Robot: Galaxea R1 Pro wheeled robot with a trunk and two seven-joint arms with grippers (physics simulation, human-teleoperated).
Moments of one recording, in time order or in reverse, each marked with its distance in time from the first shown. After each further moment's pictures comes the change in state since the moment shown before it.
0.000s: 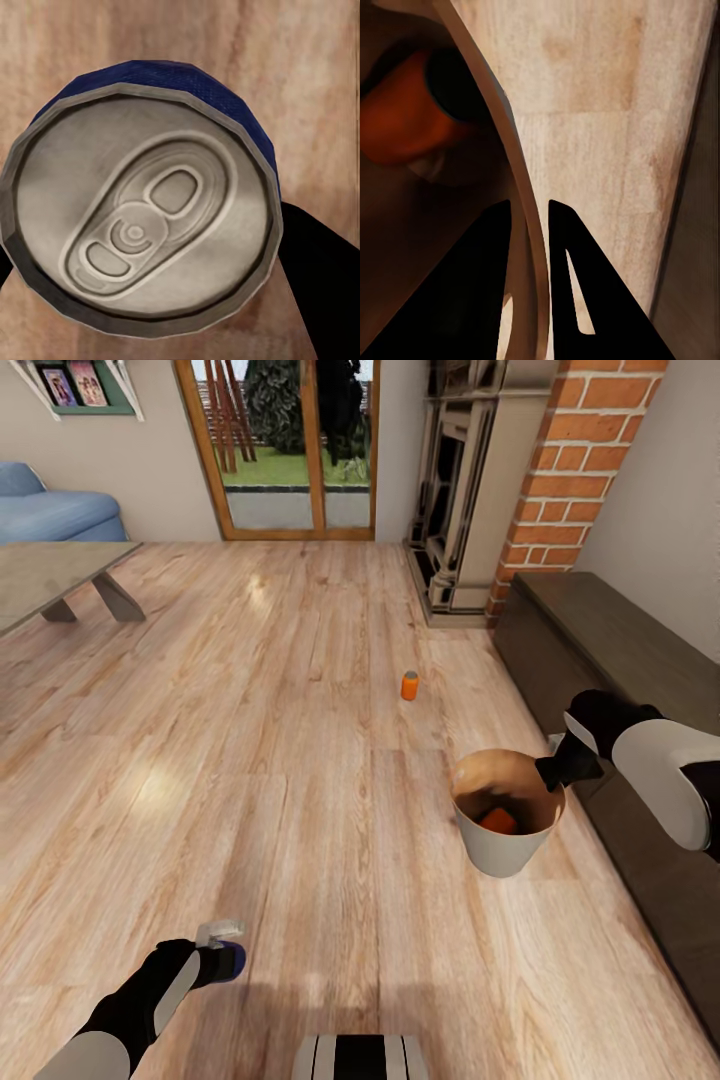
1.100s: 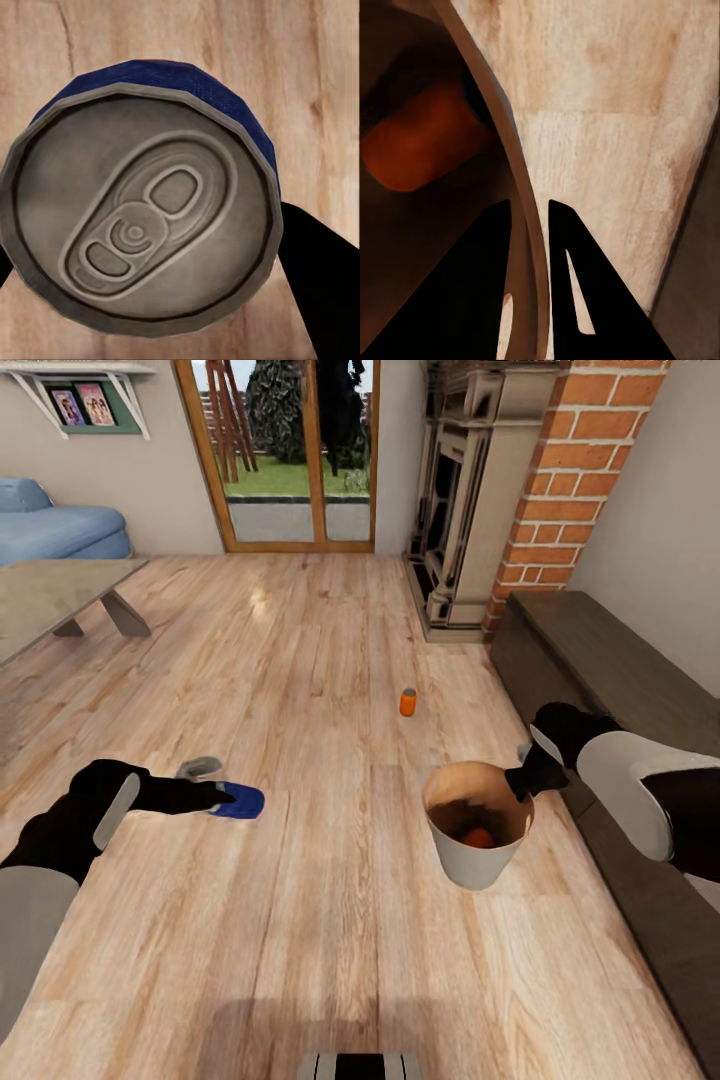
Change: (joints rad) left arm -0.425 0.240 -0.038 -0.294 0.002 0.470 -0.604; right arm 0.045 0.088 -0.005 -0.003 -0.005 0.000 0.004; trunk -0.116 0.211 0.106
